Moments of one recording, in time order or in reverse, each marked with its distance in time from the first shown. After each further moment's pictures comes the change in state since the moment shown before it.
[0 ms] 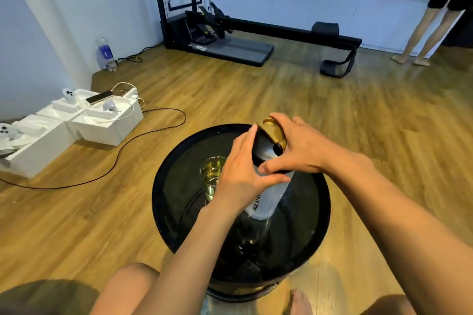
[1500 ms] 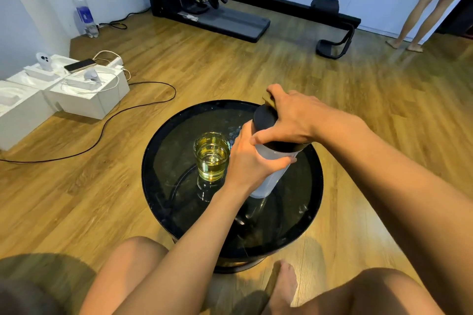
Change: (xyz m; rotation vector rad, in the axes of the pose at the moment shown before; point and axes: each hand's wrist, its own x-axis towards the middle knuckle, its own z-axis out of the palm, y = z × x) left_hand -0.001 -0.021 0.043 -0.221 0.132 -0.107; right_hand 0.018 -0.015 -0.002 -0.295 -0.053 0.067
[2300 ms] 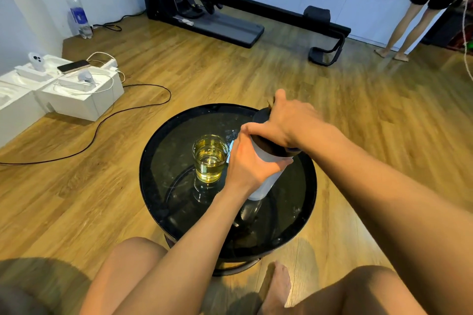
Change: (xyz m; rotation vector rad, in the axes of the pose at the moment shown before) left_hand 0.000 -0.005 0.001 -0.010 0.005 -0.055; right_hand 0.000 -0.019 0.007 0.016 0.039 0.272
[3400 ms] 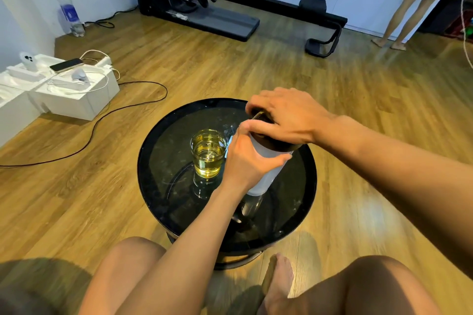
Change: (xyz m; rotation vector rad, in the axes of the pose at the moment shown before) left_hand -0.005 0.003 -0.003 0.054 -0.018 0.080; right_hand -0.005 0.024 0.002 -0.120 0.231 -0.654
